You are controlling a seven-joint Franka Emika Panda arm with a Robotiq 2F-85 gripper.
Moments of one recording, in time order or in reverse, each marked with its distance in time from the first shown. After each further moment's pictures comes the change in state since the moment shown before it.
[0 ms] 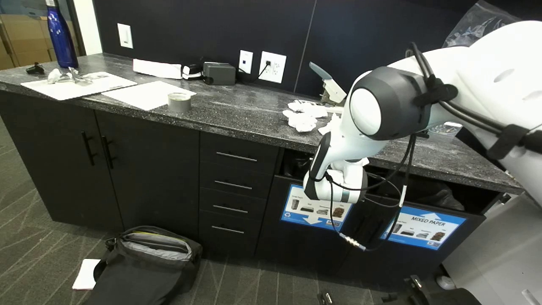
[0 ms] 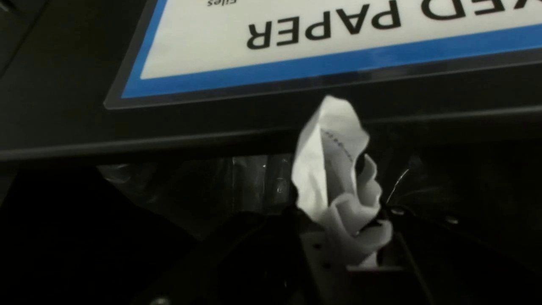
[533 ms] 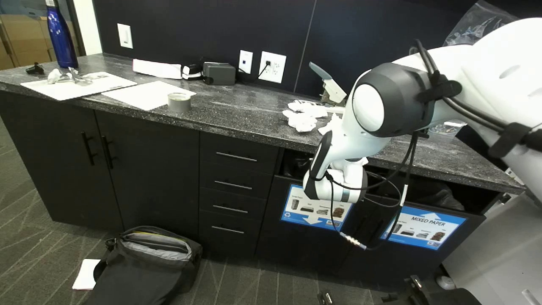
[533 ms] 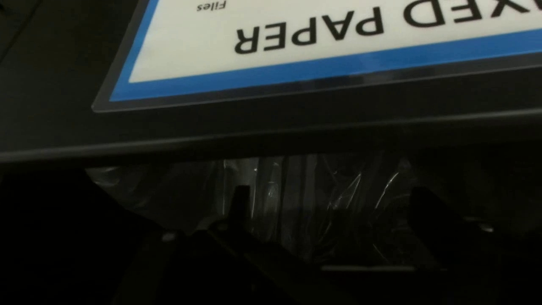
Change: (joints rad) arm -0.017 -0.016 0.022 -0.008 -0.030 0.001 -0.002
